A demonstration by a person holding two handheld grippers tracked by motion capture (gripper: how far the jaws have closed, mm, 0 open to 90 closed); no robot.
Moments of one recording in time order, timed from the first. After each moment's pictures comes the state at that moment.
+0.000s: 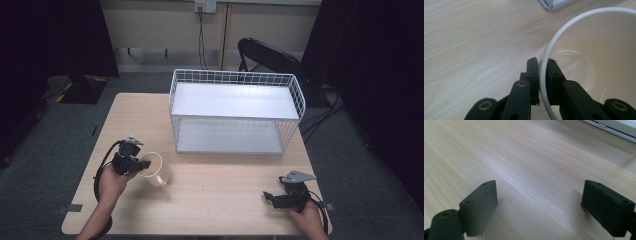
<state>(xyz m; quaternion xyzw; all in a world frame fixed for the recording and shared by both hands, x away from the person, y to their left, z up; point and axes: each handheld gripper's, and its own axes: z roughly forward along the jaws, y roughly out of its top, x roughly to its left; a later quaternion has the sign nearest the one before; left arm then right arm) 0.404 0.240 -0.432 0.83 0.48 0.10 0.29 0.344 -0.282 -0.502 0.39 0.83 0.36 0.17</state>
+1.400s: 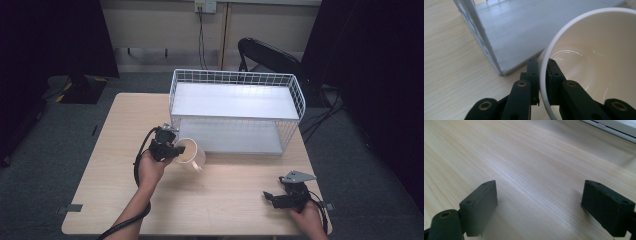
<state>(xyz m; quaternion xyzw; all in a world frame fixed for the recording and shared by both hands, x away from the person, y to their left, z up) 0.439 0.145 -0.414 0.82 0.44 0.11 0.35 0.344 -0.282 -0.502 0.39 0.83 0.36 0.17</state>
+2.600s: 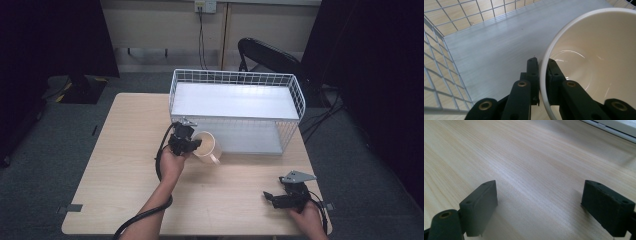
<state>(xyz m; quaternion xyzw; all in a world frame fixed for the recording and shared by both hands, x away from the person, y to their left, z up) 0.460 0.094 -0.418 0.81 0.44 0.14 0.37 0.343 -0.282 -0.502 0.39 0.83 0.36 0.17</state>
